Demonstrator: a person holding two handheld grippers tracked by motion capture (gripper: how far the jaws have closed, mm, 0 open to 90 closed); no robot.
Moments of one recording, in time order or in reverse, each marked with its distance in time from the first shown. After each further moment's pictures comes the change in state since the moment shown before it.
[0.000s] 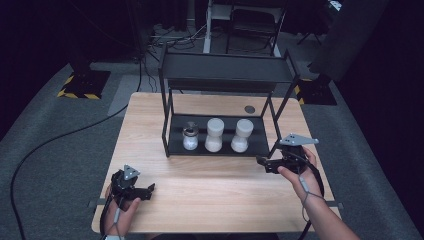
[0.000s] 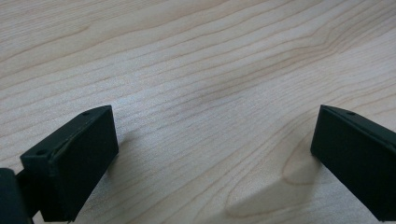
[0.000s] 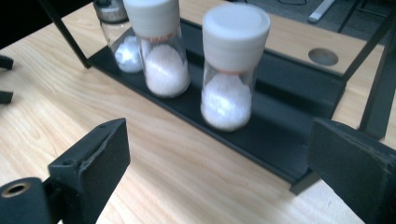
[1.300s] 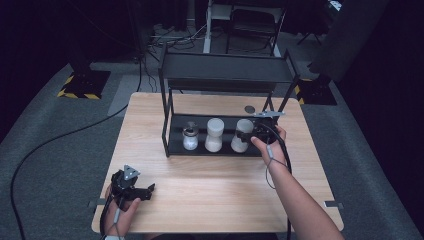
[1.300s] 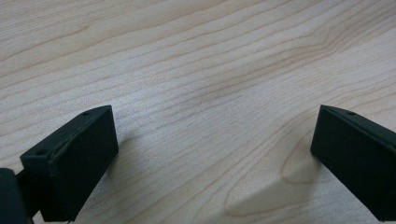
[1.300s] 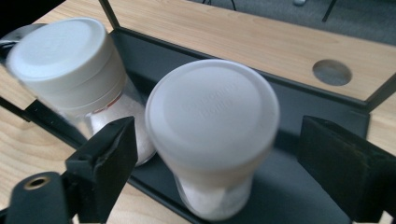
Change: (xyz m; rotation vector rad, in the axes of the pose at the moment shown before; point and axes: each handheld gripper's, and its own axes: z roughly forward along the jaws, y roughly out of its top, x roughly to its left) left arm 0.000 0.000 0.000 0.001 -0.001 0.001; right arm -0.008 0.061 0.101 0.047 -0.068 0.098
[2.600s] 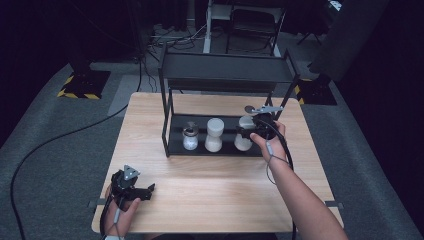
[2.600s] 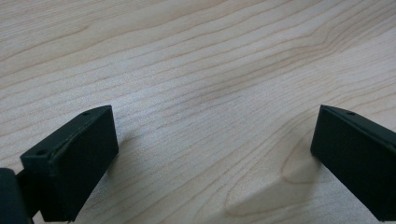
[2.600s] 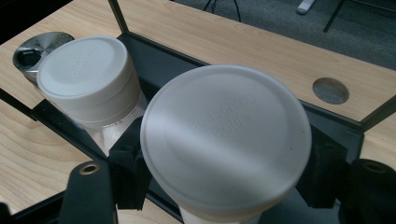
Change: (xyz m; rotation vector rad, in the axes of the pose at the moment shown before) left arm 0.000 0.000 0.000 0.001 -0.001 -0.001; right arm 0.006 0.019 -0.002 0.009 0.004 -0.056
